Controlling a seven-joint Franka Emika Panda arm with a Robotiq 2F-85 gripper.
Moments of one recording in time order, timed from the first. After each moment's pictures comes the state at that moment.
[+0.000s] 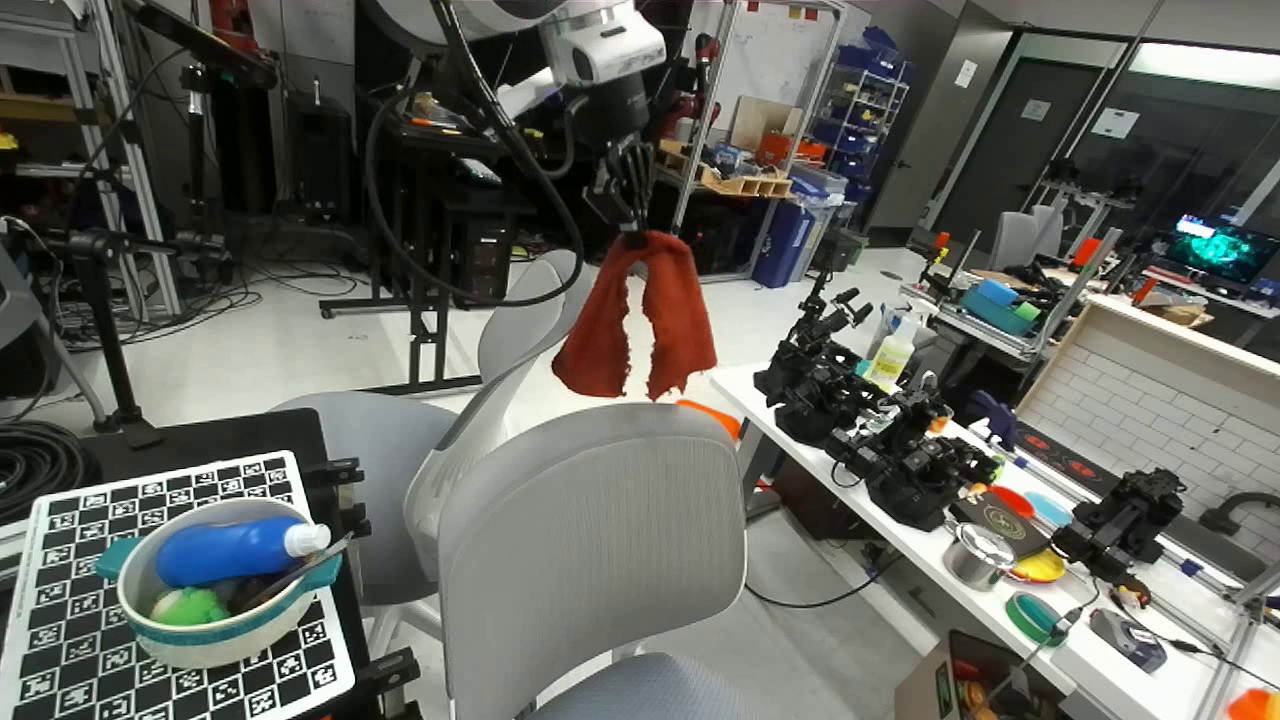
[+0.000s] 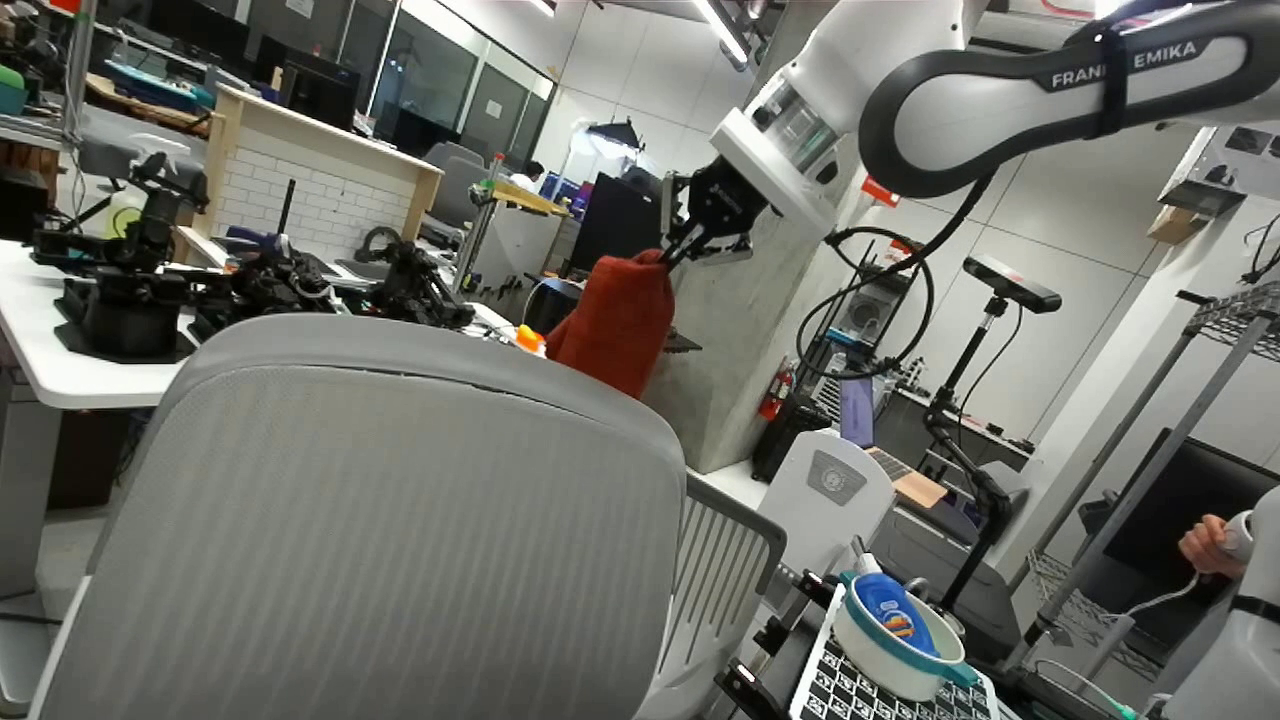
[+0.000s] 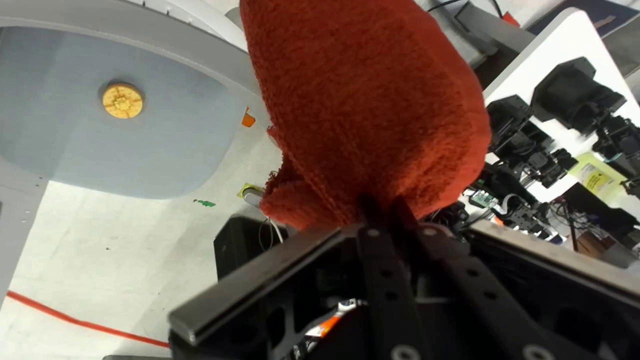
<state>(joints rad) 0.11 0.02 0.07 -2.11 -0.35 2.56 1.32</state>
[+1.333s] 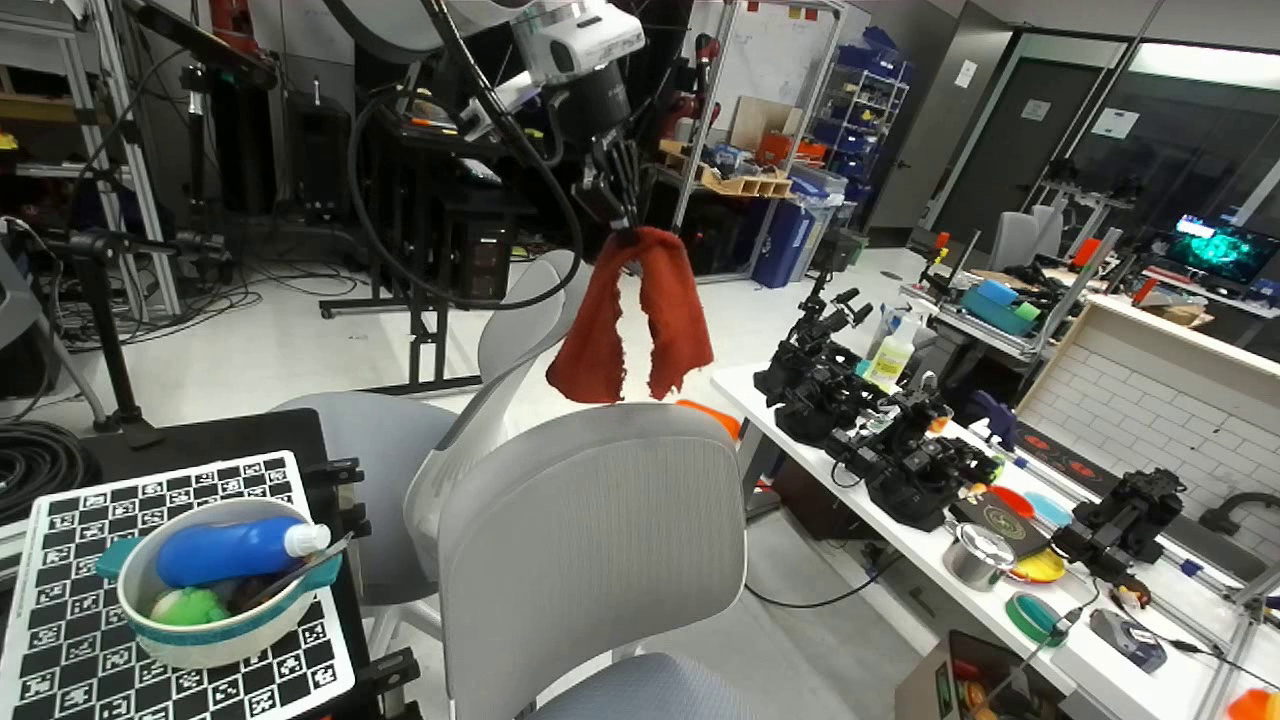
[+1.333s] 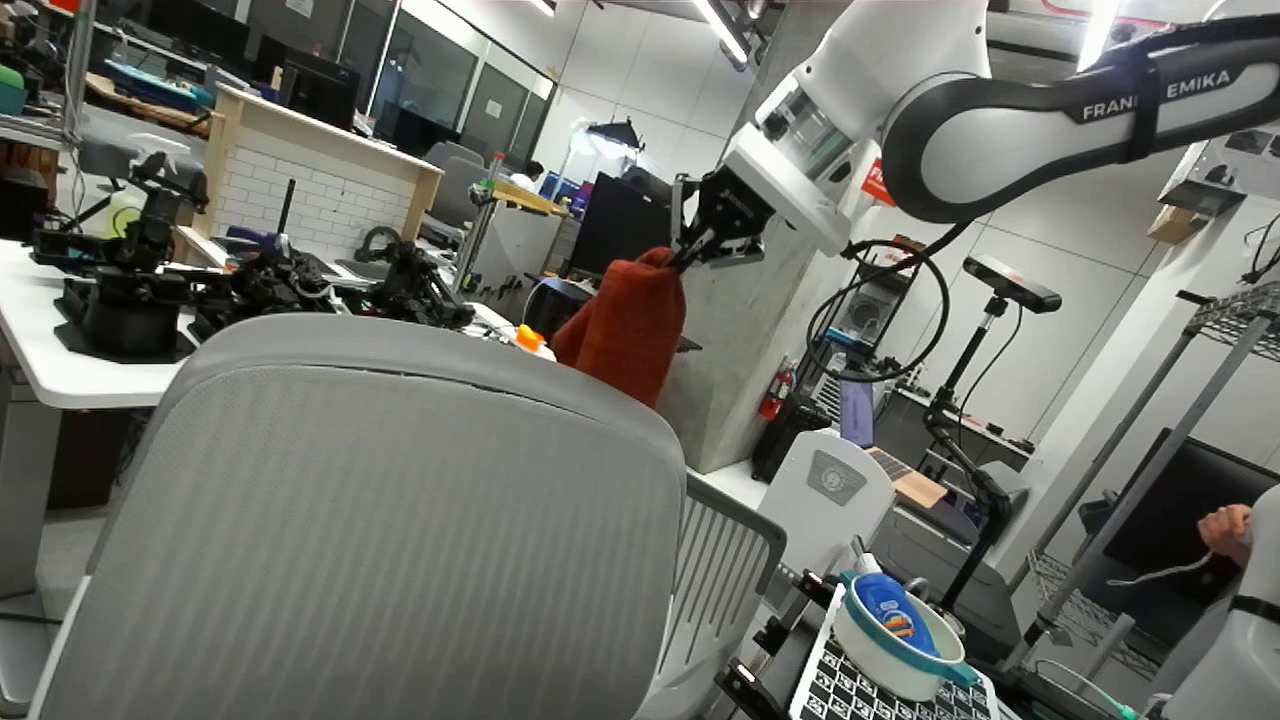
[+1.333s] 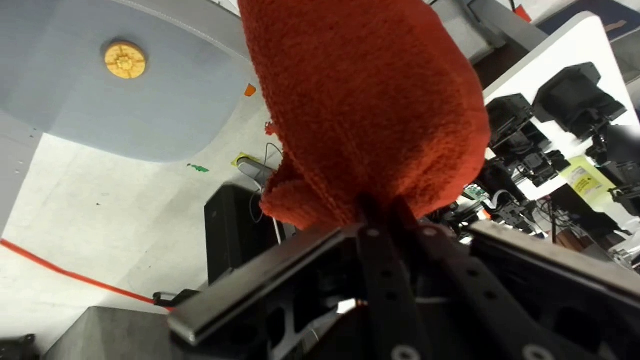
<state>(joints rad) 0.12 -0.03 0.07 -2.17 -0.50 2.57 1.37</state>
